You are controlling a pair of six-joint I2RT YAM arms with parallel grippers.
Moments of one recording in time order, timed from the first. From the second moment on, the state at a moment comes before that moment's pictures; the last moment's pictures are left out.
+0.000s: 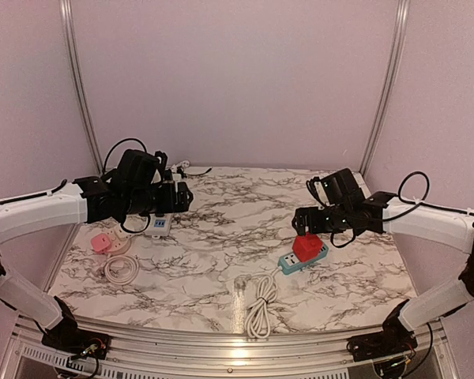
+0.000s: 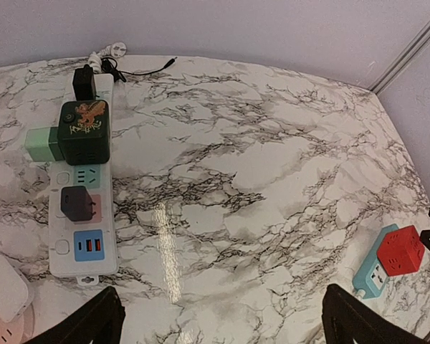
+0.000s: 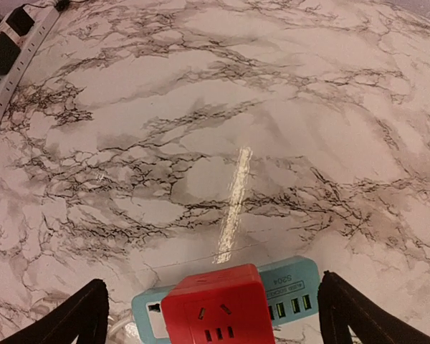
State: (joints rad) left arm -0.74 1.41 1.08 -0.31 -0.24 -0.54; right arm 0.59 1.36 0.91 -0.37 0.14 0.36
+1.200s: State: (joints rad) left arm -0.80 1.49 1.04 -0.27 -0.05 -0.54; right arm 0.66 1.43 0.91 -0.53 0.19 0.30
